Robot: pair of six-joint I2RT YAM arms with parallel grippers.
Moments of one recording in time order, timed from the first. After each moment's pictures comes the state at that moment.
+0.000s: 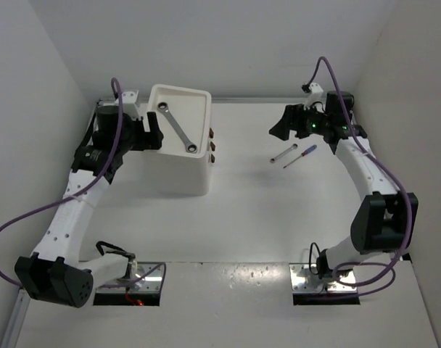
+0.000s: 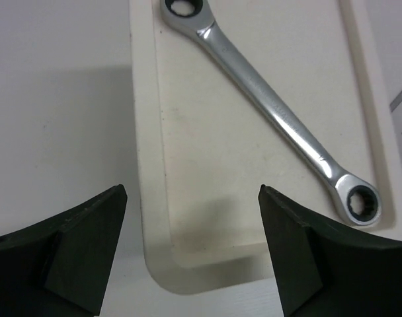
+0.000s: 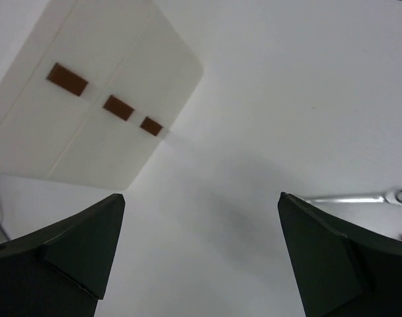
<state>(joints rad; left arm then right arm) -0.15 1.15 1.19 -0.52 0.06 -0.15 0.02 1.56 1.25 -0.26 -0.70 0.05</state>
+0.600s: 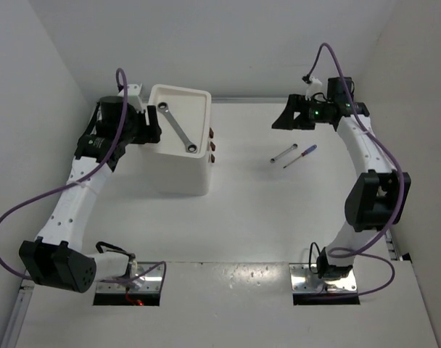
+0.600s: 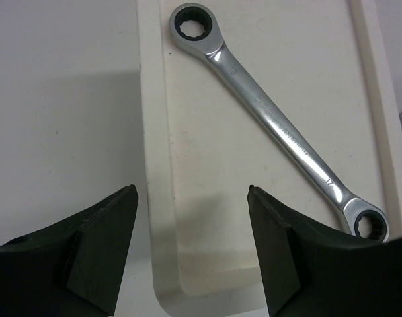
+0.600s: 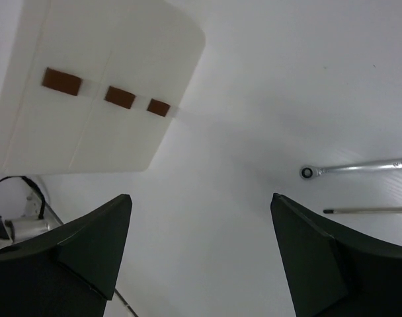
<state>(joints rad) -0.15 1.24 1.32 -0.57 0.04 -0.12 -0.02 1.73 1.56 -0.62 -0.76 0.04</state>
